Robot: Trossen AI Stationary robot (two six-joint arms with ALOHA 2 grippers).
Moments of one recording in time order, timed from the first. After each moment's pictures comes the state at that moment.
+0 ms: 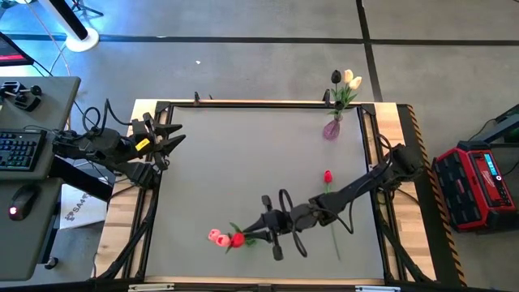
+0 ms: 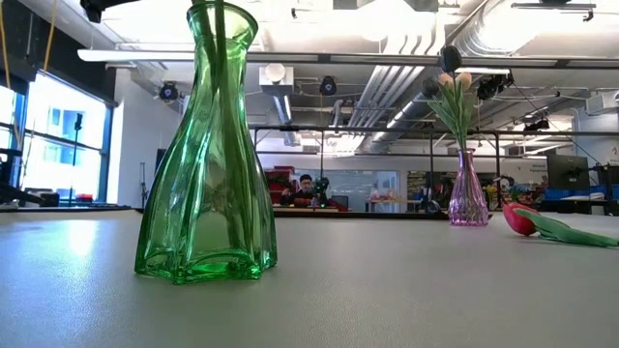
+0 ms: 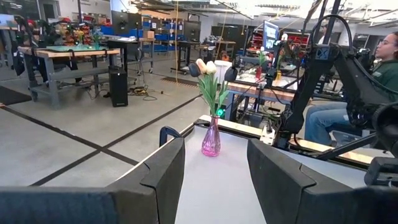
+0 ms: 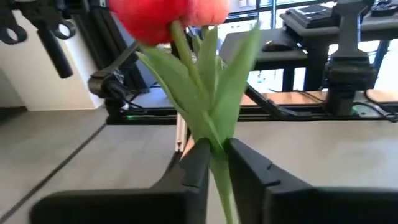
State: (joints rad) left arm -0.30 0.36 0.68 -0.33 -0.74 -0.08; right arm 0.47 1.82 1.18 0.51 0.22 0.17
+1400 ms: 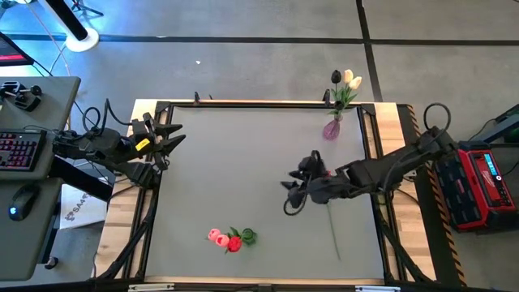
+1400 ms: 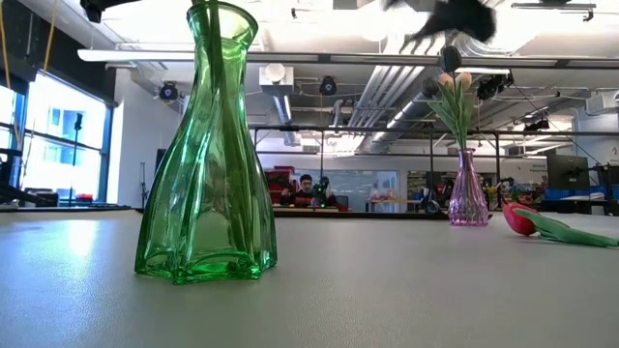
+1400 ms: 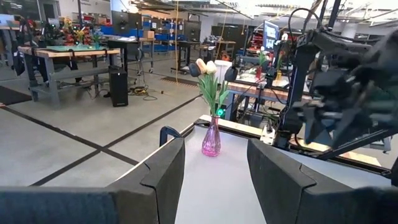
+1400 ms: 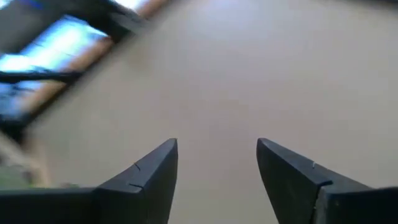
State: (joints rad) left arm -0.30 0.36 0.68 -0.33 -0.74 -0.08; right arm 0.39 1.40 1.18 -0.53 0.60 0.94
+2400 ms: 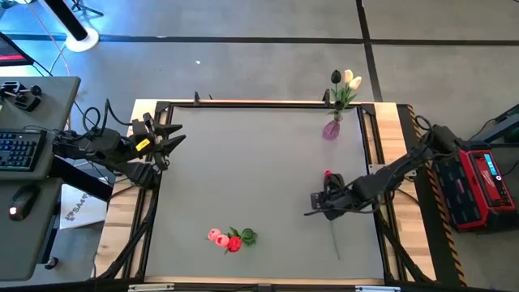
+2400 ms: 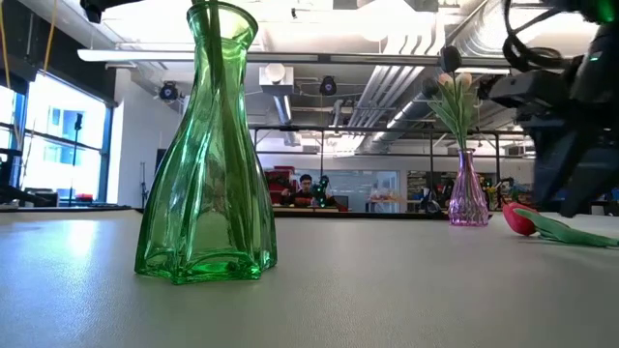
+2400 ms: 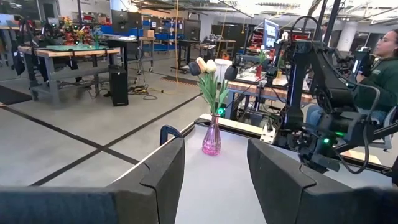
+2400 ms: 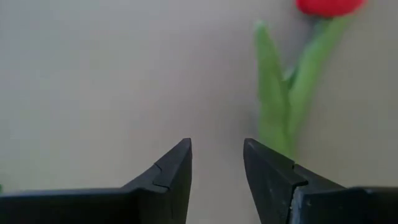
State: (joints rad) left arm -0.30 0.36 0.68 -0.34 -0.74 -0.08; right arm 0.51 1.34 0.66 -0.61 0.32 1.87
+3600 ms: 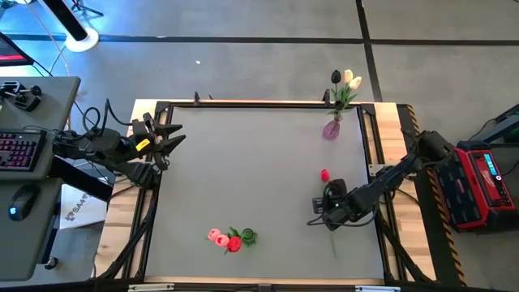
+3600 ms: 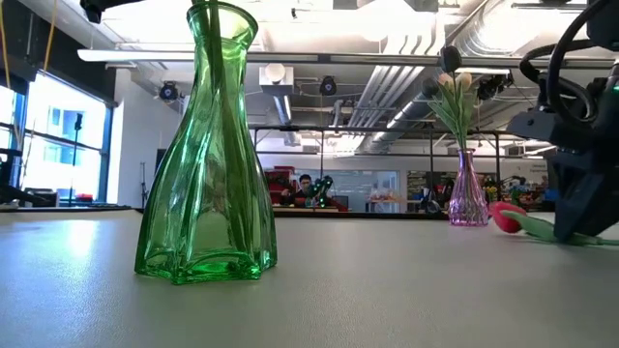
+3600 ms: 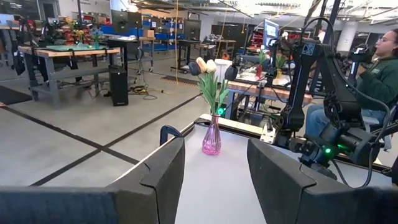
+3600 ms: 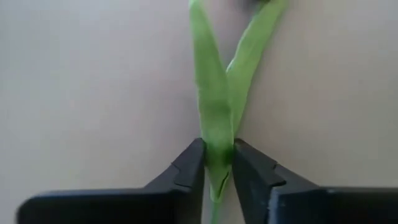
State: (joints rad) left arm -0.30 0.36 0.68 -0.34 -0.74 -0.08; right arm 0.59 1.49 0.66 -0.66 0.40 1.99
